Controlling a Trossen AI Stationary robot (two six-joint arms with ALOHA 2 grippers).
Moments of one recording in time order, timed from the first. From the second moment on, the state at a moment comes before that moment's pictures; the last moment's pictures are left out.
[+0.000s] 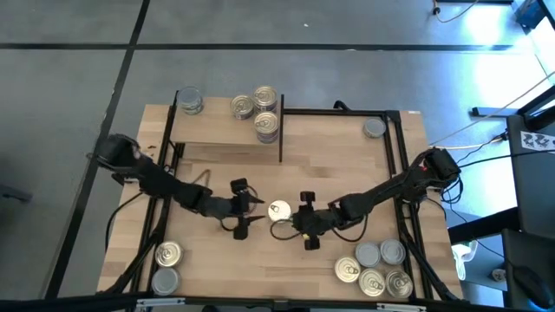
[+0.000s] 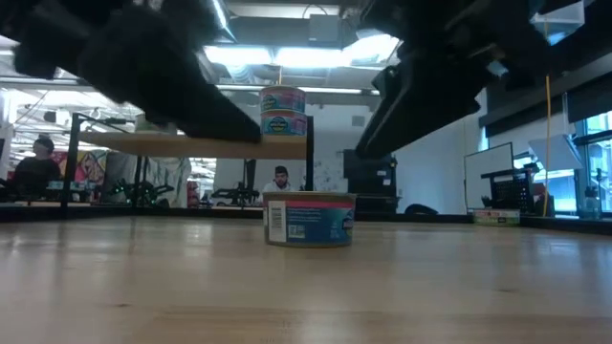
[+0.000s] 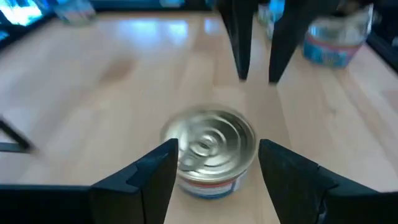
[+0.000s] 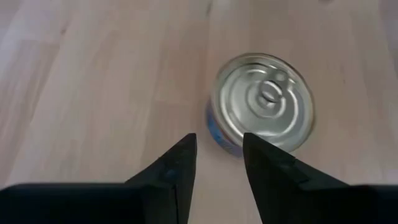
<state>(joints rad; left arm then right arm) -0.38 1.57 0.54 0.55 -0.46 -0.19 0.40 1.74 1.07 -0.21 0.30 0.13</state>
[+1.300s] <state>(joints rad) -0.23 1.82 0.60 0.60 -0.31 -0.25 0.39 1.86 1.07 -0.07 0.38 -0.25</state>
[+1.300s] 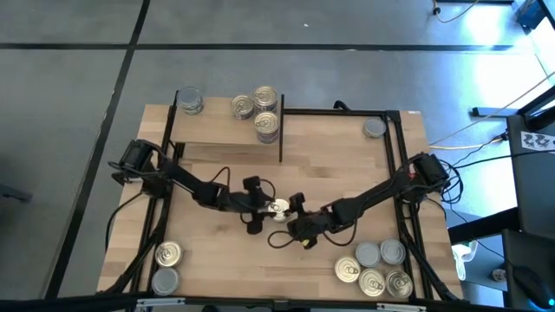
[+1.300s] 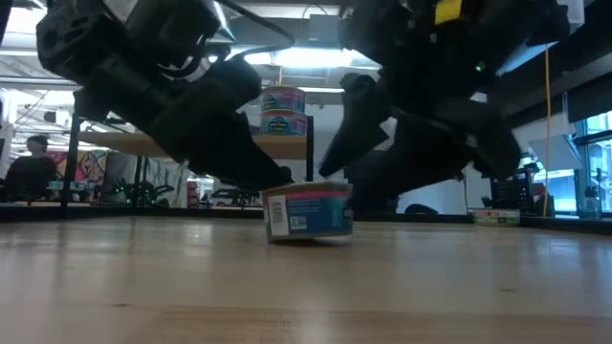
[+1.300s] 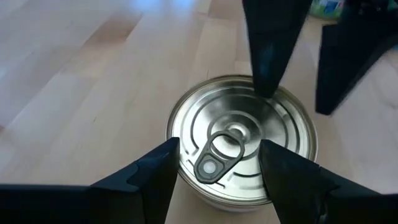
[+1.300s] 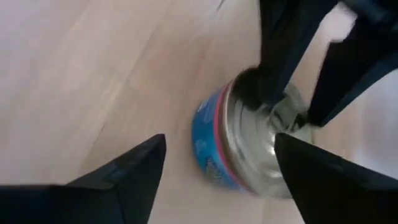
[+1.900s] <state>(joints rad) -0.22 1.82 0.56 0.68 -0.28 -0.28 0.39 1.95 1.07 -0.05 0.58 -0.54</state>
